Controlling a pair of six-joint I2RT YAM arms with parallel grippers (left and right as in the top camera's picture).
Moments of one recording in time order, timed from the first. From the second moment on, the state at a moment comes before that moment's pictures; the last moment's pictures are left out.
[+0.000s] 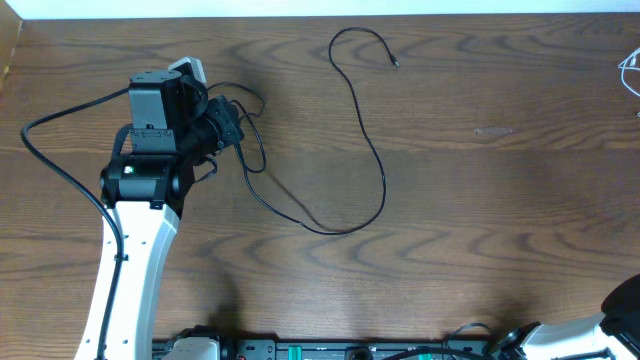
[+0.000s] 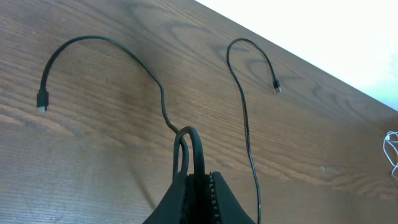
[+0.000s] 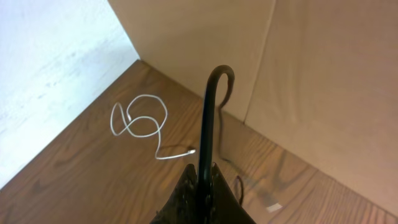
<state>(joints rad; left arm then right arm) -0.04 1.29 1.21 -0.65 0.24 -0.46 -0.83 1.76 2.28 -1.14 0.01 0.15</state>
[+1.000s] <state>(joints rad) -0.04 1.30 1.21 -0.63 0.24 -0.46 -0.82 2.18 2.29 -1.25 -0.14 0.15</state>
